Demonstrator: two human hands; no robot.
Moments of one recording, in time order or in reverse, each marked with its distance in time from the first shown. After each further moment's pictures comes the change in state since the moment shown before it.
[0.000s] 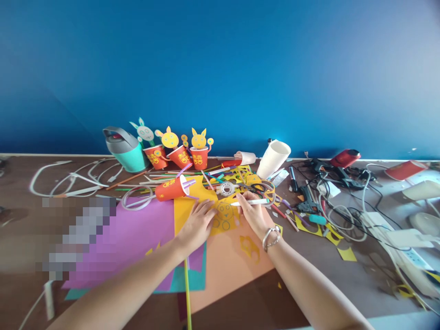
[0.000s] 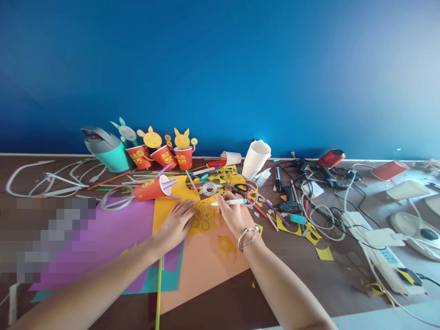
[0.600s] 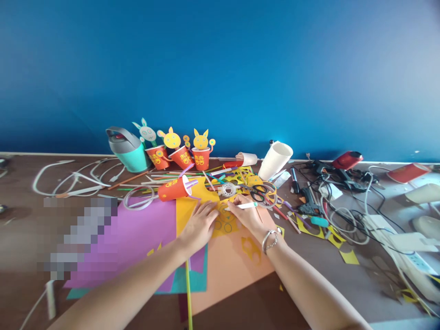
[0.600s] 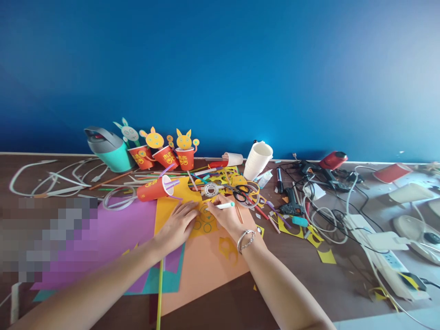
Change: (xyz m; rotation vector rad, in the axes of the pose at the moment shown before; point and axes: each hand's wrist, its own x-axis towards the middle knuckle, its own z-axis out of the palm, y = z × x) left_hand 0.001 0.005 -0.005 0.000 -0.055 -0.008; right_hand 0.008 0.006 0.010 -0.380 -0.100 -0.161
